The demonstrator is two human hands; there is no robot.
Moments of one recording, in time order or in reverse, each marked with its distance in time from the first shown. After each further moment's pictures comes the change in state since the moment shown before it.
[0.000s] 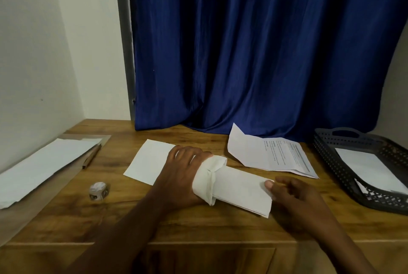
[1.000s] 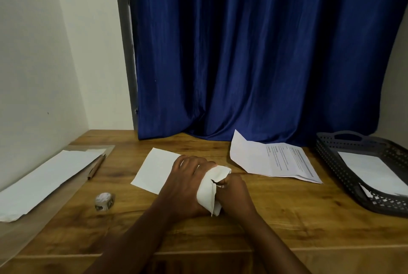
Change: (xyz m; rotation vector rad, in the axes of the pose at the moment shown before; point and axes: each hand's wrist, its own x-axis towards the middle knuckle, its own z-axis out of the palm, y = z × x) left_hand 0.001 0.001 -0.003 0.192 0.041 0.060; right_hand 0.039 -0.045 0.122 -0.022 -0.101 -0.274
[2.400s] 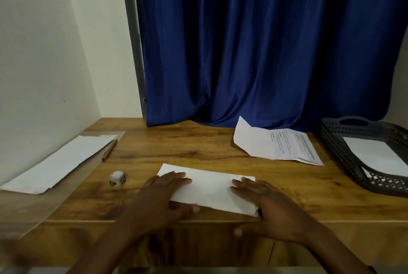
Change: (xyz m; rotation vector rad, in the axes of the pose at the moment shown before) left_hand -0.094 0.011 -0.058 -0.254 -0.456 -0.371; right_hand -0.064 0.056 -0.075 -0.675 -0.450 -0.369
